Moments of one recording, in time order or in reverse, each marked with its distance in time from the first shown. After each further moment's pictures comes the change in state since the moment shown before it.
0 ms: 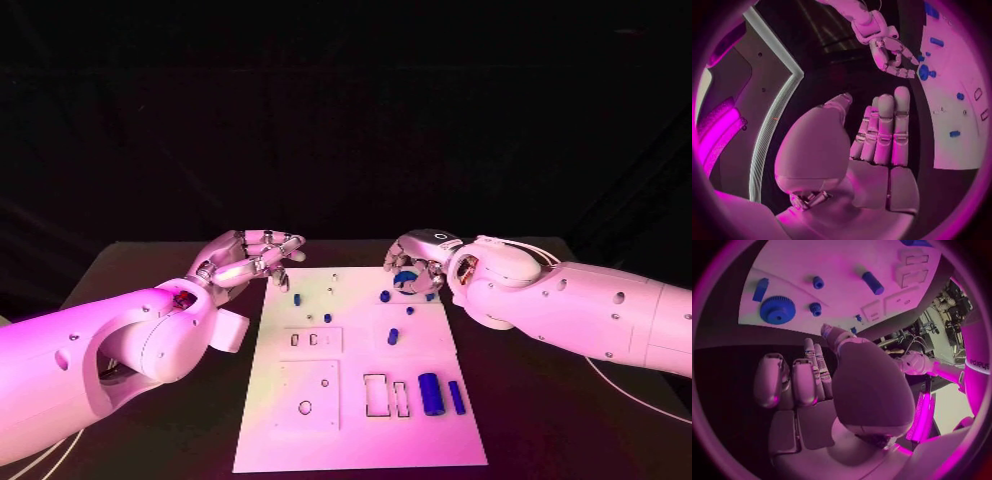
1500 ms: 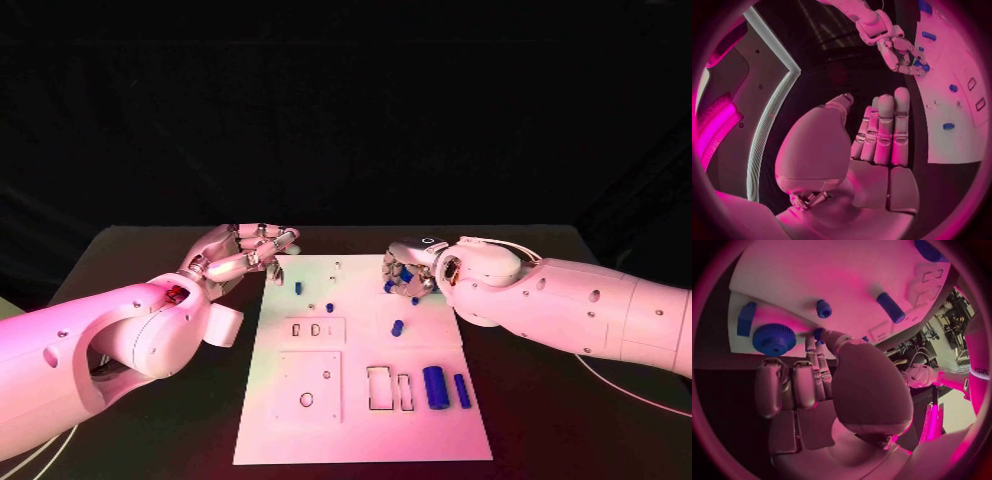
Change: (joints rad) left arm 0.005 -0.004 0.006 -0.001 -0.005 0.005 -0.002; left_hand 0.012 0.004 0.008 -0.003 0.000 0.000 0.000 0.000 0.002 -0.011 -0.003 0.004 0.004 0.000 0.000 0.010 0.001 0.000 -0.014 0.007 0.021 0.014; right arm -0.014 0.042 -0.006 -0.040 -0.046 0.092 -0.047; right_hand -0.001 0.035 0.037 0.034 0.024 0.062 -0.004 0.031 0.041 0.085 -0.019 0.003 0.026 -0.002 -0.002 0.055 0.023 -0.015 0.036 -0.007 0.067 0.098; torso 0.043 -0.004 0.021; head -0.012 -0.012
